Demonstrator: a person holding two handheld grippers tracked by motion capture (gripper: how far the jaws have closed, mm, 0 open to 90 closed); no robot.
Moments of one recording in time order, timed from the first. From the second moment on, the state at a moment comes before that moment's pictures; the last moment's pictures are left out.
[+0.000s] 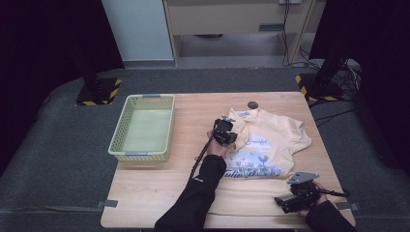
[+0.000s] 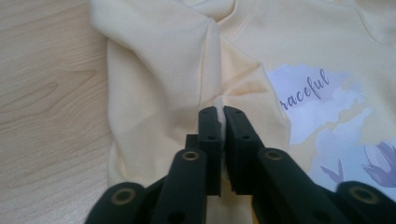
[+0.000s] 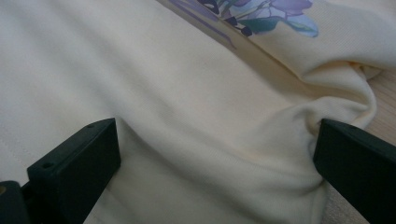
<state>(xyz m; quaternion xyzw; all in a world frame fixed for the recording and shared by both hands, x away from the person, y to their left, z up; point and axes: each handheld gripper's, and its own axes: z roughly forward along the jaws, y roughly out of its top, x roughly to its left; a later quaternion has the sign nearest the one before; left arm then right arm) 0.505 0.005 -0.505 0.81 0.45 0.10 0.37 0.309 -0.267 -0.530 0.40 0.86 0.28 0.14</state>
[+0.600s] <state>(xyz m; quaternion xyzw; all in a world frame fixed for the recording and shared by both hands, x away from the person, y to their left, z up) 0.493 0.097 -0.439 0.75 0.49 0.21 0.38 0.309 -0.267 -0.530 0.40 0.86 0.28 0.14</state>
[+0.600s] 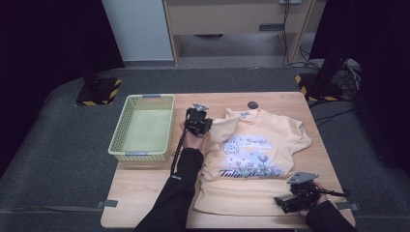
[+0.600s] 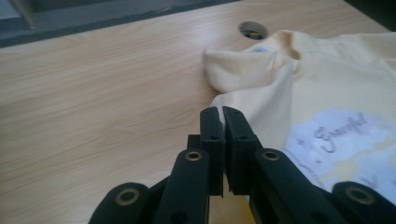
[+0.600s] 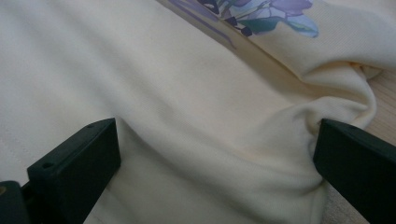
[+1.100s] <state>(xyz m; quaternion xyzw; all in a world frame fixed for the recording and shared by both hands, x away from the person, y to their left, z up) 0.486 0.160 -0.437 0.71 0.55 0.29 0.32 0.310 -0.268 -0.529 0.40 0.86 0.28 0.14</state>
